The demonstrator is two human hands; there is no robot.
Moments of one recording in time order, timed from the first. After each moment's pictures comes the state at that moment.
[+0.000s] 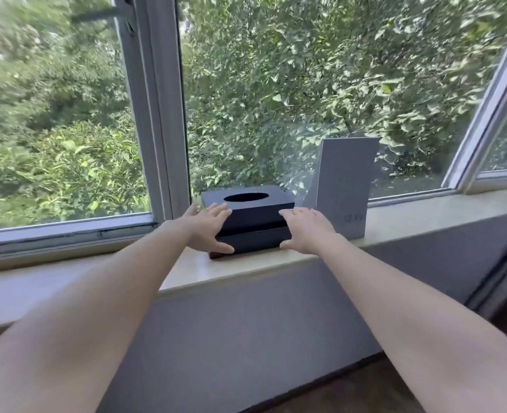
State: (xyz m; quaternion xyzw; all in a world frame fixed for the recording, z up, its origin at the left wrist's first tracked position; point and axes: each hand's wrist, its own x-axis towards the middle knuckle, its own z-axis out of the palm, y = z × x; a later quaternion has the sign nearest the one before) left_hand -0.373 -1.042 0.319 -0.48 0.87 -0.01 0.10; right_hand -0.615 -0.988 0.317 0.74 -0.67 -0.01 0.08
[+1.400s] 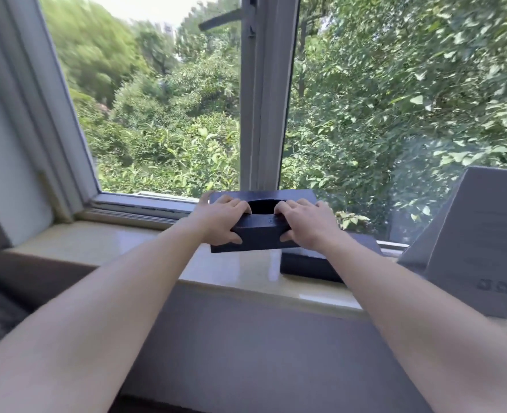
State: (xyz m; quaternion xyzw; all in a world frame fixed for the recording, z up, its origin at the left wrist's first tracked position) left_hand -0.286 -1.029 0.339 -0.64 0.77 -0.06 0.03; right_hand -0.494 -1.091 0.329 0.89 -0.43 0.05 0.13
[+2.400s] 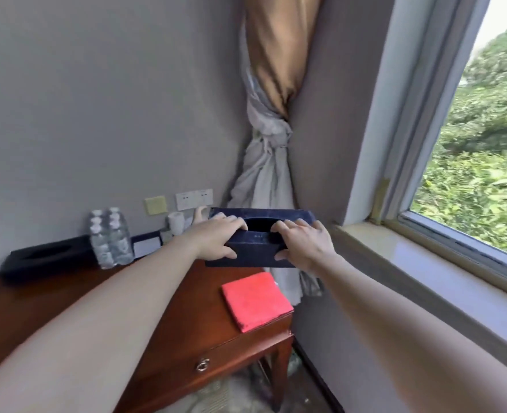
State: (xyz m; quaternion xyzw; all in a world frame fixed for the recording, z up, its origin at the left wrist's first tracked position) left_hand 0.044 -0.488 0.334 -0.92 0.38 -0.04 0.01; right_hand -0.033 -0.697 0.316 0.99 0.01 0.14 0.07
